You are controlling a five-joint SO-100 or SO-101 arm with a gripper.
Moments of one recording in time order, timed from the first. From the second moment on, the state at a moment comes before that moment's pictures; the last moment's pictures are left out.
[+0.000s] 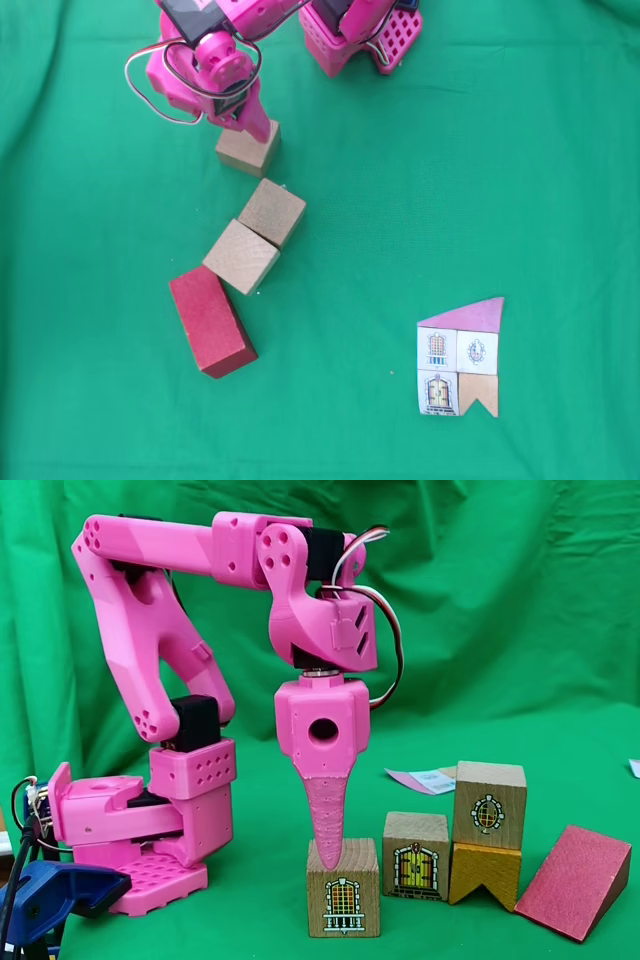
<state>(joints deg) 52.4 113.4 127.1 67.9 -121.6</state>
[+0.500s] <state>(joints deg) 48.2 110.4 127.1 67.0 -121.6</state>
